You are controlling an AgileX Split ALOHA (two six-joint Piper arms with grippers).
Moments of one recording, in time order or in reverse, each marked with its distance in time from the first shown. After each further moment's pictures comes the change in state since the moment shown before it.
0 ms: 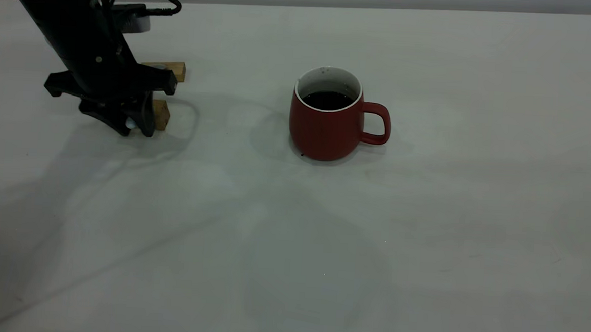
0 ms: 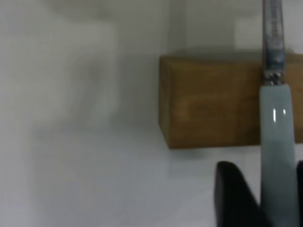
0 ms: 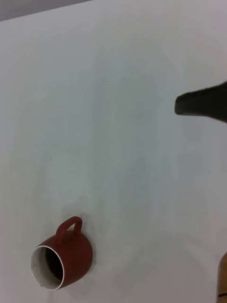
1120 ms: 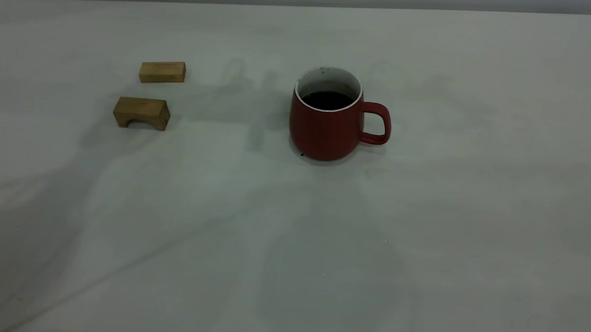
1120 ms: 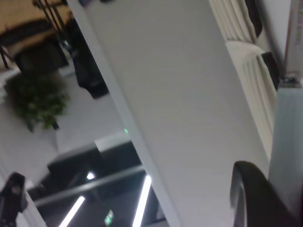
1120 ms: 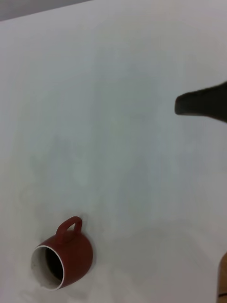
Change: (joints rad) left arm -0.083 -0.005 -0.459 -1.337 0.848 -0.727; right arm 0.000 0.000 0.000 0.000 0.000 0.000
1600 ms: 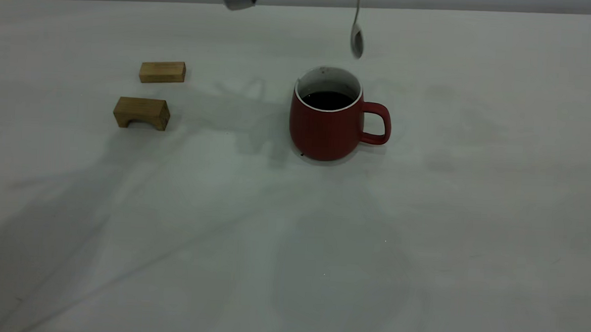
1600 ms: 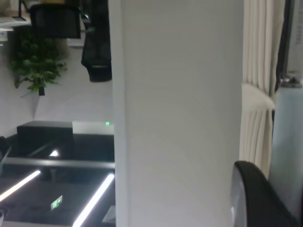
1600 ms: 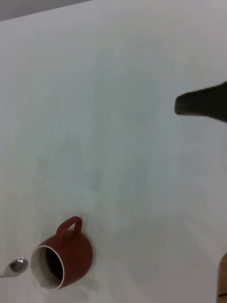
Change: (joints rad) left arm -0.058 0.052 0.000 0.066 -0.003 -0.356; right arm 0.000 0.000 0.000 0.000 0.000 0.000
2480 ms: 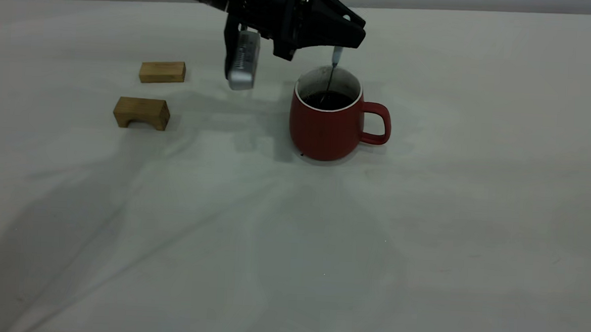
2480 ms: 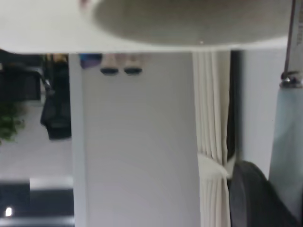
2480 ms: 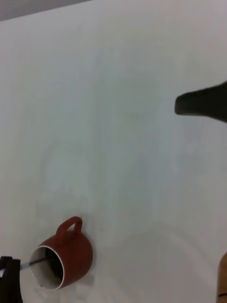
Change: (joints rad) left arm 0.000 0.199 -0.001 -0.065 -0.208 0.209; right arm 0.000 0.000 0.000 0.000 0.000 0.000
